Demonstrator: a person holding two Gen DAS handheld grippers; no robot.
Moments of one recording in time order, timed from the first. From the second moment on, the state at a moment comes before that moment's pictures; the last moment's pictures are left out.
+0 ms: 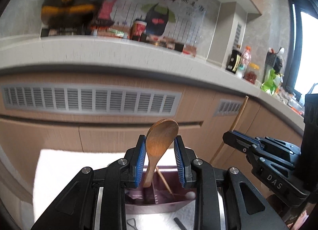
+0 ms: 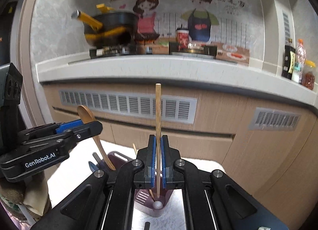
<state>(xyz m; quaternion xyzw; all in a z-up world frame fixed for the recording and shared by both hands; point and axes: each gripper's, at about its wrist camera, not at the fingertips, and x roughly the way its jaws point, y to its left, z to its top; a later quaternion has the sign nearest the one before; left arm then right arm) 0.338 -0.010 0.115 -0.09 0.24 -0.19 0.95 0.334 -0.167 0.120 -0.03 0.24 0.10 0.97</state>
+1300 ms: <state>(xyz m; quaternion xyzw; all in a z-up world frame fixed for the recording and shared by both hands) 0.214 0.016 -0.022 -0.07 0.39 -0.12 0.91 0.240 -0.178 -0.039 -0.07 0.38 0.04 0.92</state>
